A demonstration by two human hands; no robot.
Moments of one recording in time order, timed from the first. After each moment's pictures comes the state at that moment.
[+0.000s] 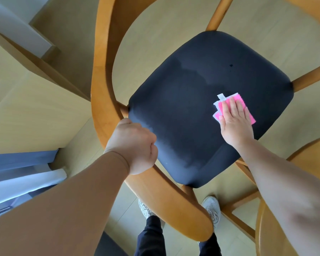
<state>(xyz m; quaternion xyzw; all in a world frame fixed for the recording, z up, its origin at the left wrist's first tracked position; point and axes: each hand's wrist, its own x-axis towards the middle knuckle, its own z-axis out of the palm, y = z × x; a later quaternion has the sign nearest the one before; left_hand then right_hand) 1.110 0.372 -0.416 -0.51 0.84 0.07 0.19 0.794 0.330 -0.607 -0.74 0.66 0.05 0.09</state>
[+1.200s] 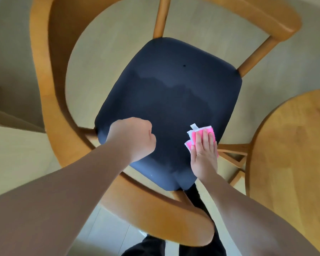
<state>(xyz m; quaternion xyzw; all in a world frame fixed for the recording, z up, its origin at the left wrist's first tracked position) 1.067 0.316 -0.444 -0.51 0.83 0.17 0.13 0.861 0.455 -0.611 -0.56 0.81 -0.06 0.16</state>
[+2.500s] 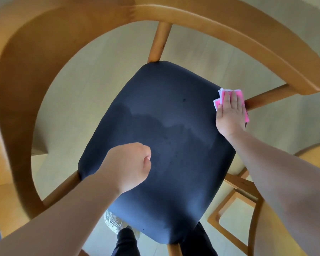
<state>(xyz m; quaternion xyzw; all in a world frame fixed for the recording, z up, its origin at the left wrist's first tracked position) 1.036 0.210 -0.477 -0.47 0.81 0.31 0.13 0.700 0.203 -0.608 -0.52 0.84 0.03 0.13</state>
